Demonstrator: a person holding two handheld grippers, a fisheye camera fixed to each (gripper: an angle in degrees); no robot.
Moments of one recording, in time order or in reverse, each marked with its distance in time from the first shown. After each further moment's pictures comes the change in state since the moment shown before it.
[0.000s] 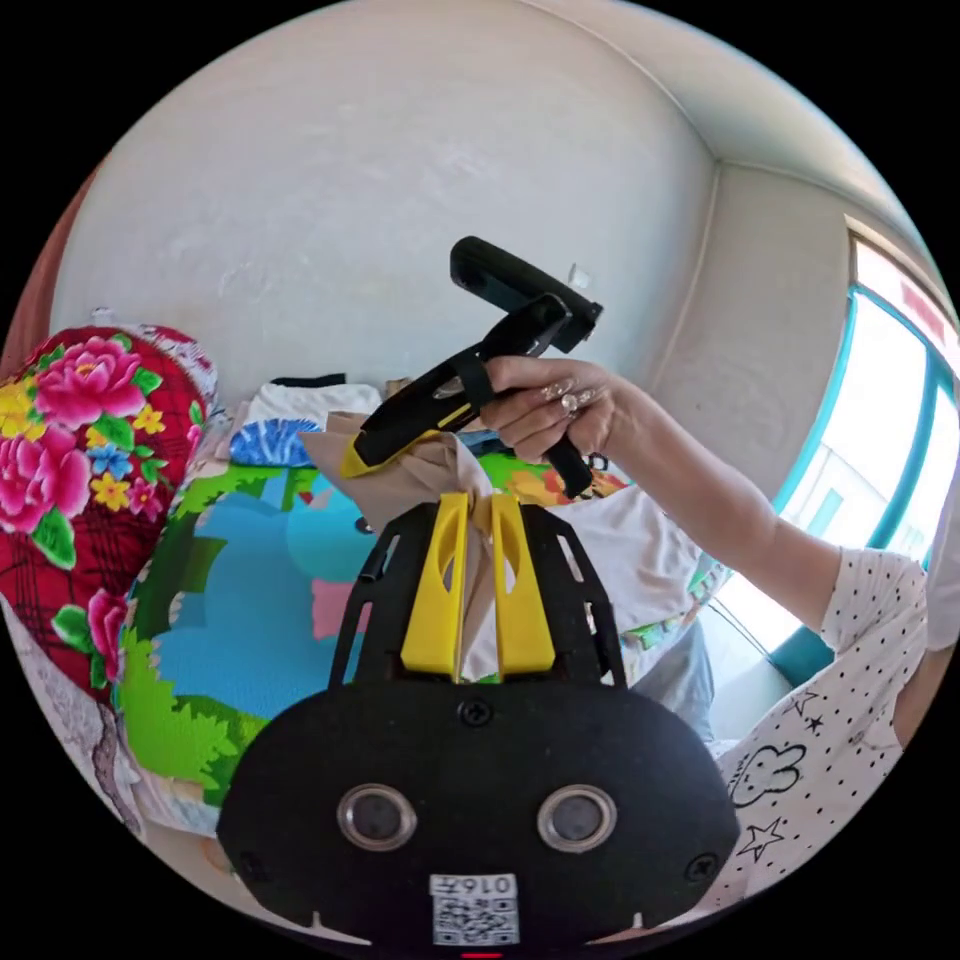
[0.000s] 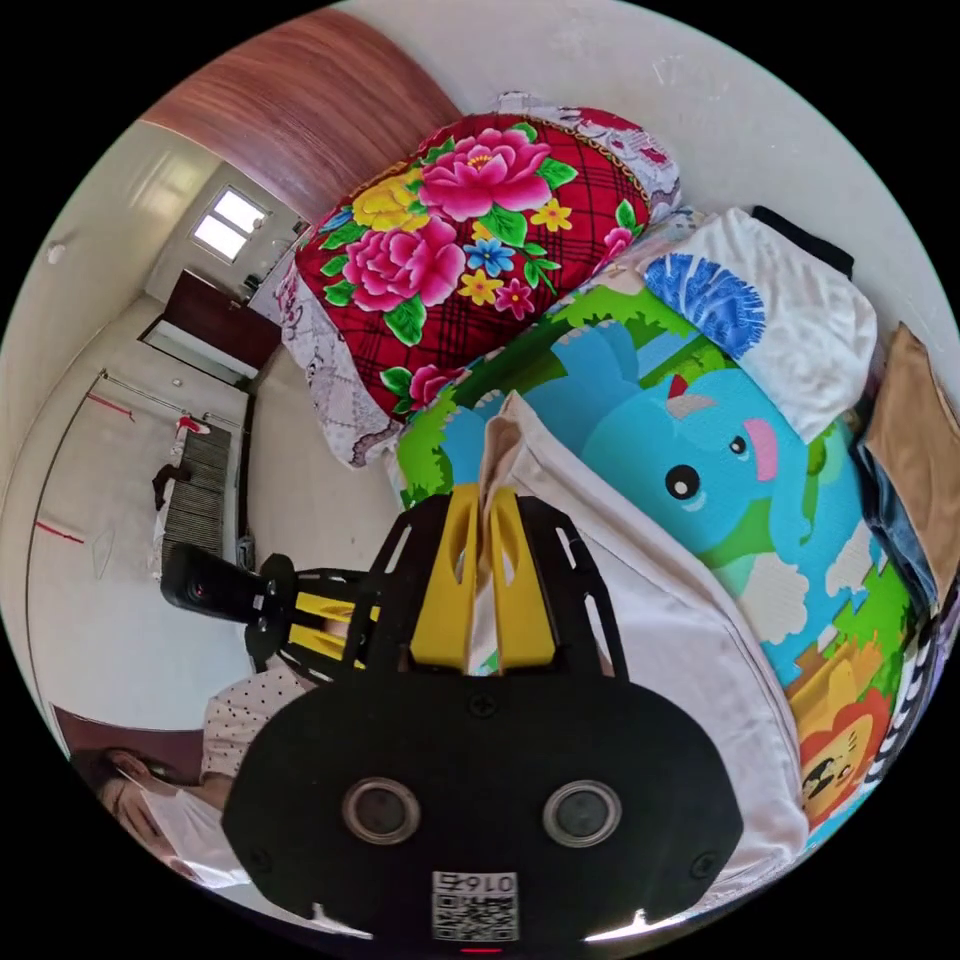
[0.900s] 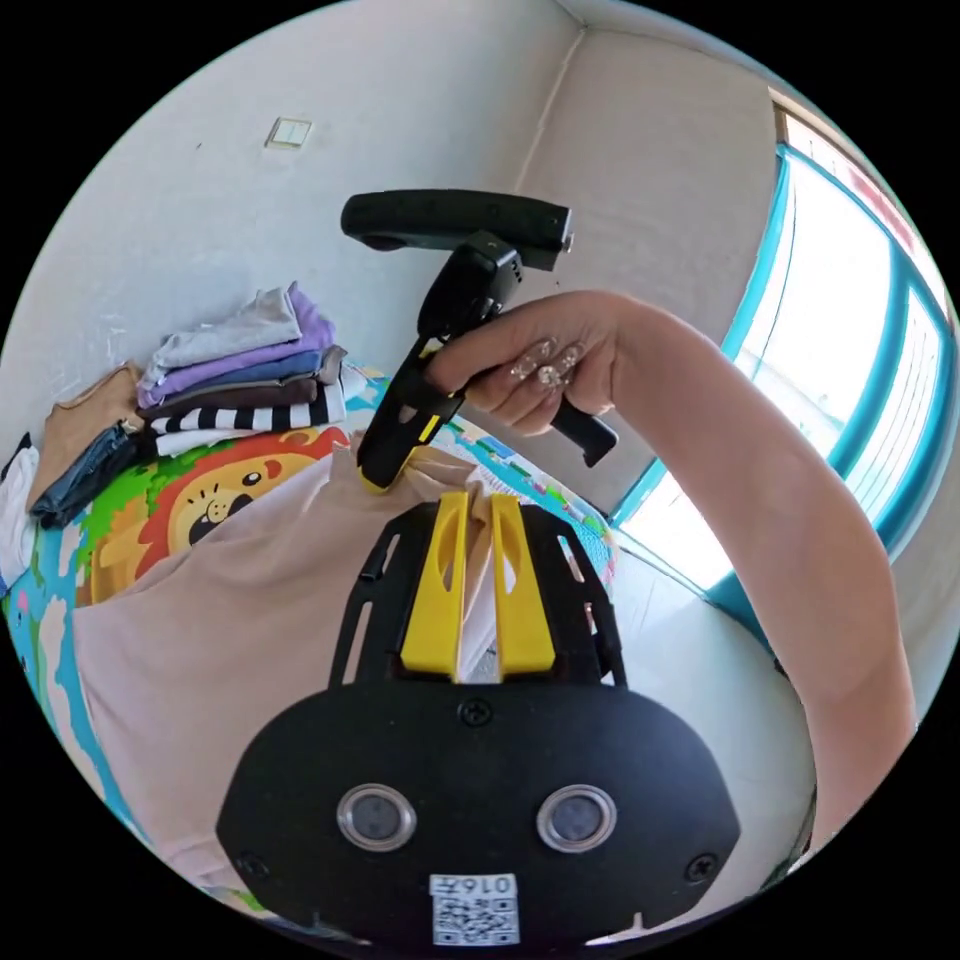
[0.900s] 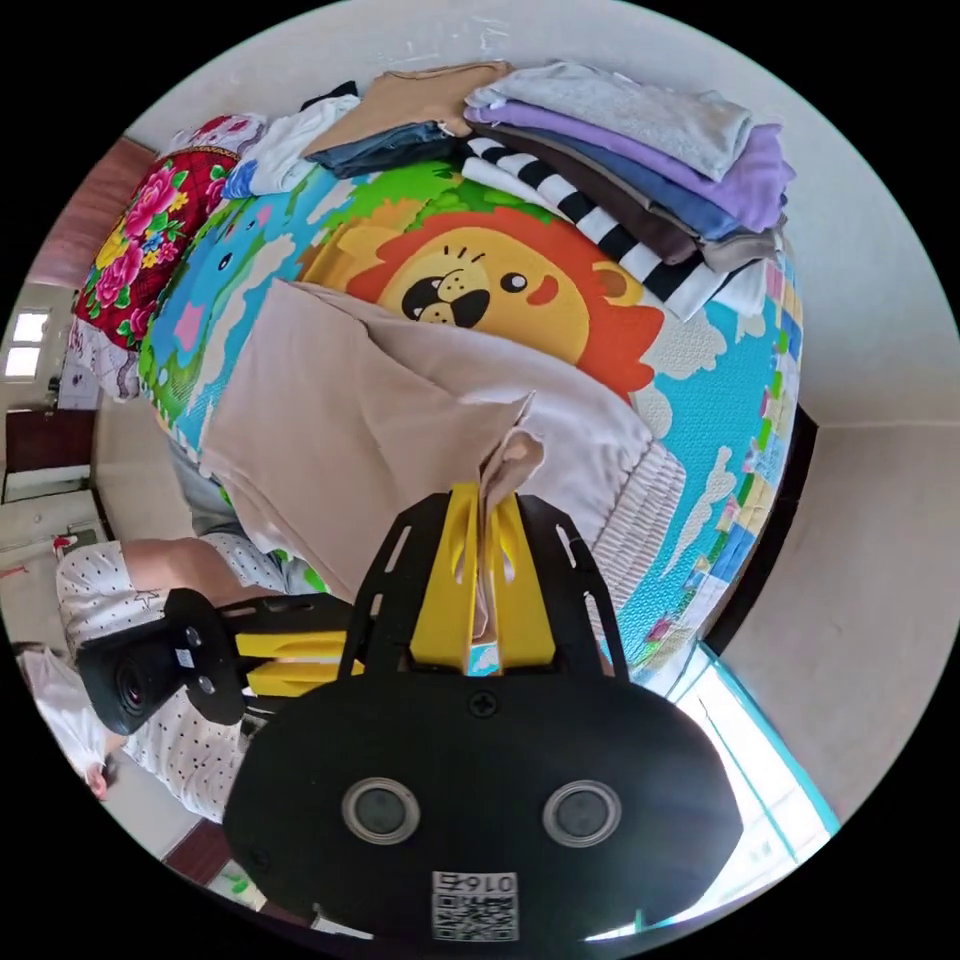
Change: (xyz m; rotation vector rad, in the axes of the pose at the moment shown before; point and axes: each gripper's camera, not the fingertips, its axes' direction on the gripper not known) left arm 0.524 -0.070 0.388 -0.232 0.283 0.216; right arm 0.346 0.604 -0.186 -0.174 0.427 0.472
